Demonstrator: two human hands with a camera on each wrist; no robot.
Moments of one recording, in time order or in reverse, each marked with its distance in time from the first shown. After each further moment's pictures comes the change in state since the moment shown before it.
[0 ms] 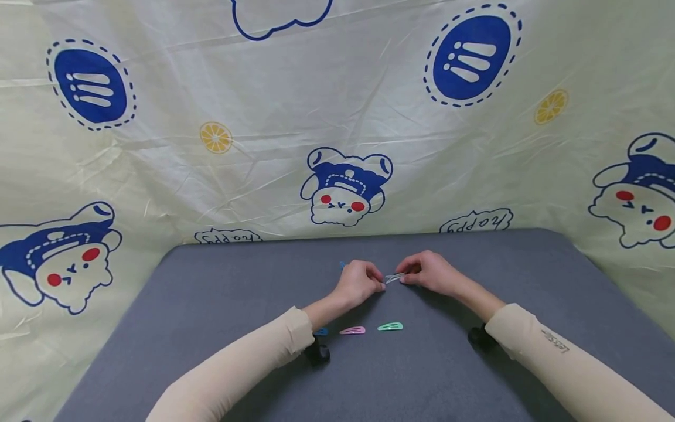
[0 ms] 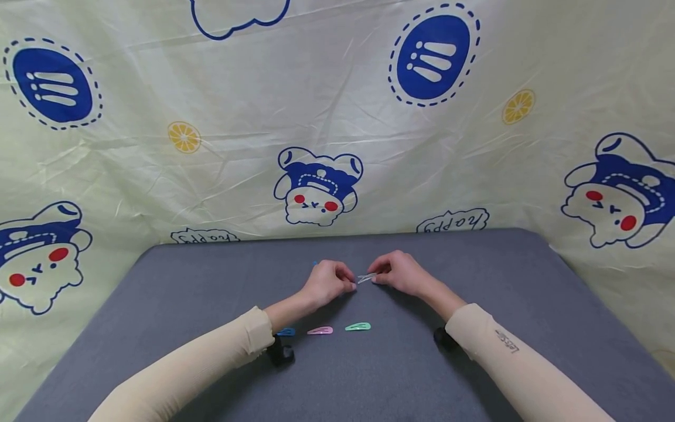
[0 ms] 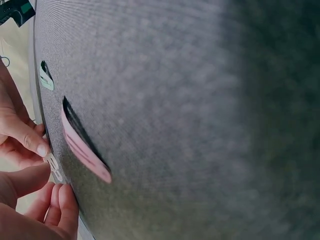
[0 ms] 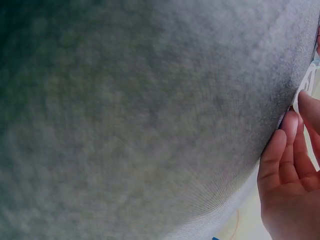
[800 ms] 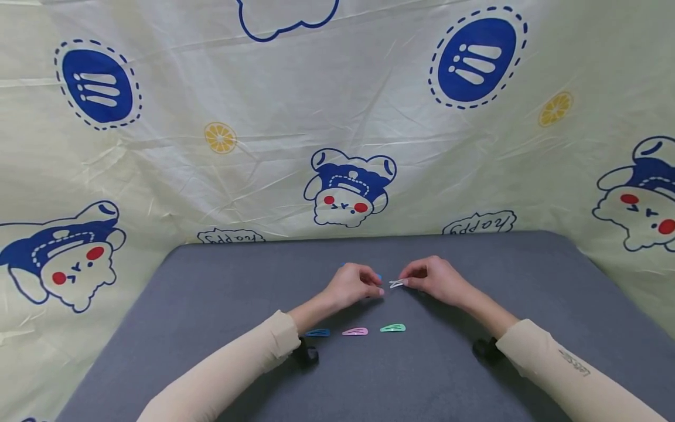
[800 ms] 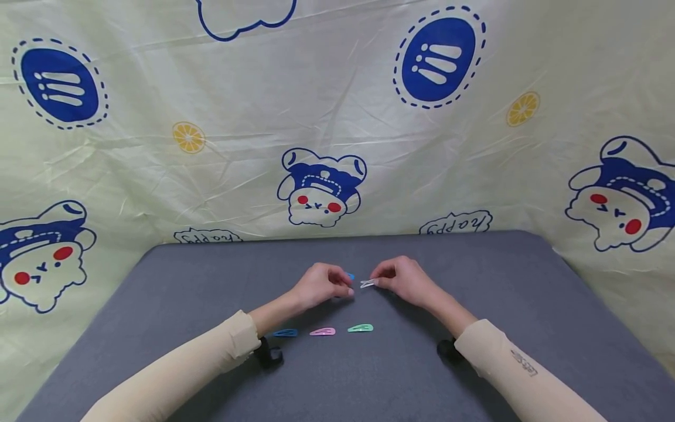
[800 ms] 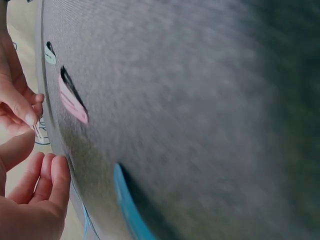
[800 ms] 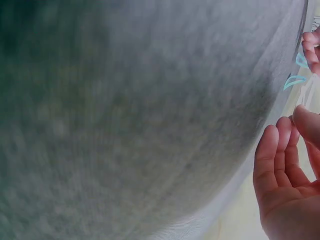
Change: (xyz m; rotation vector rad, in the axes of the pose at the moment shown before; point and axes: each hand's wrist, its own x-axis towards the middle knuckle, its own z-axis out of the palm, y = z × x) left_hand -0.010 -0.012 -0.022 -0.042 -0.124 0.045; right_hand -0.017 -0.013 0.006 -0.006 0.105 -0.005
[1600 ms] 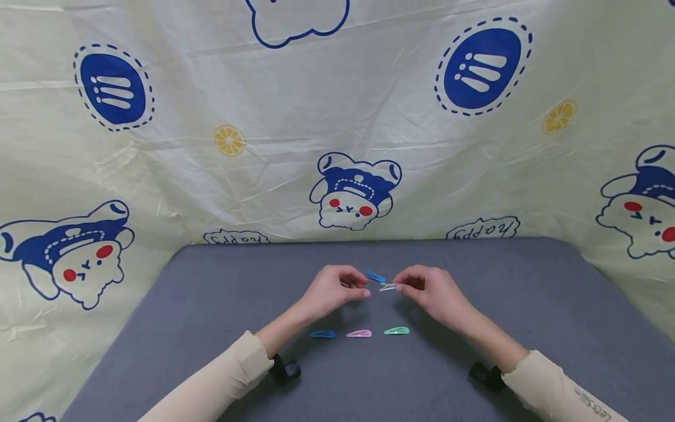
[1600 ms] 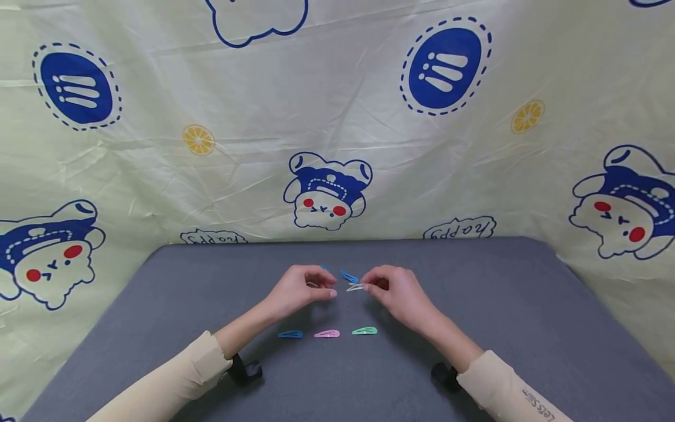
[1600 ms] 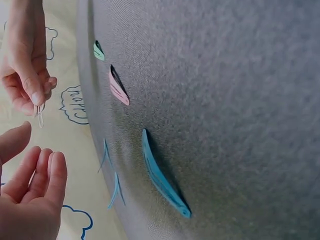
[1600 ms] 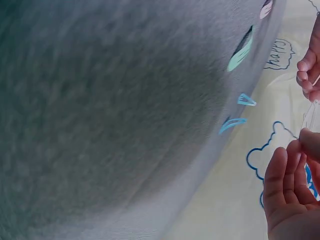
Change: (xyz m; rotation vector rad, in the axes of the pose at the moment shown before) left_hand -0.044 0.005 -0.035 -0.056 0.073 0.098; right_hand -0.026 -0.050 0.014 0.057 0.154 -0.040
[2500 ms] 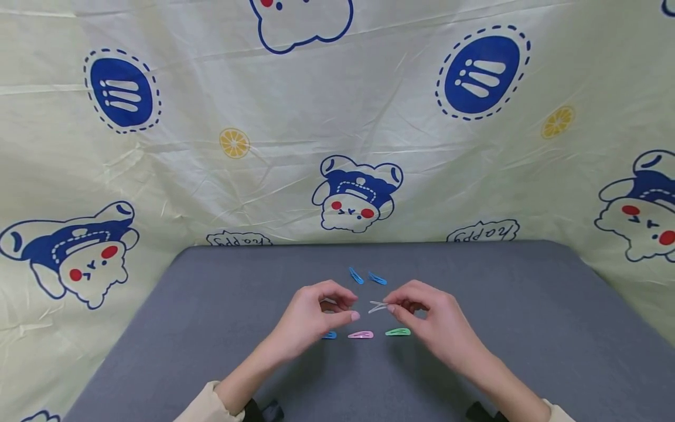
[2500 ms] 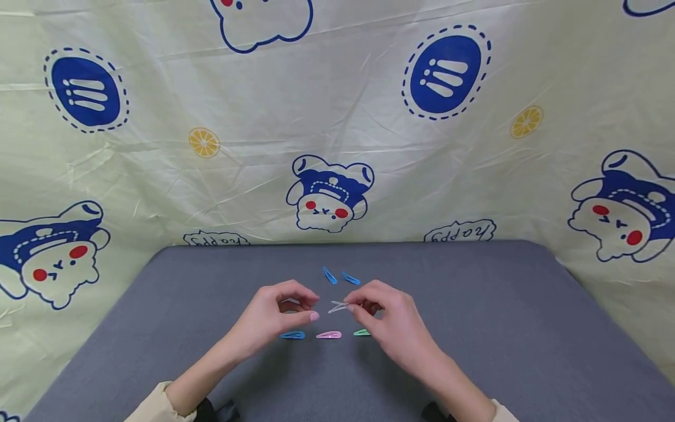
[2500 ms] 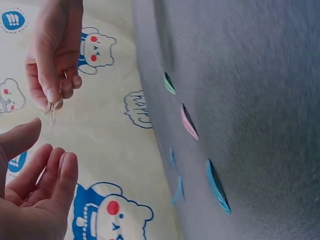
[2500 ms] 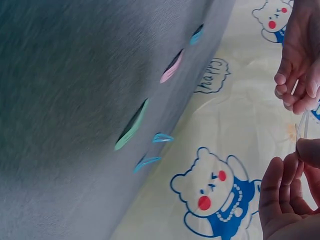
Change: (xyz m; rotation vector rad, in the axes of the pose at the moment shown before) left_hand -0.073 0.039 -0.017 -0.086 0.077 0.085; right_hand -0.049 -0.070 0.003 0.074 0.140 -0.116
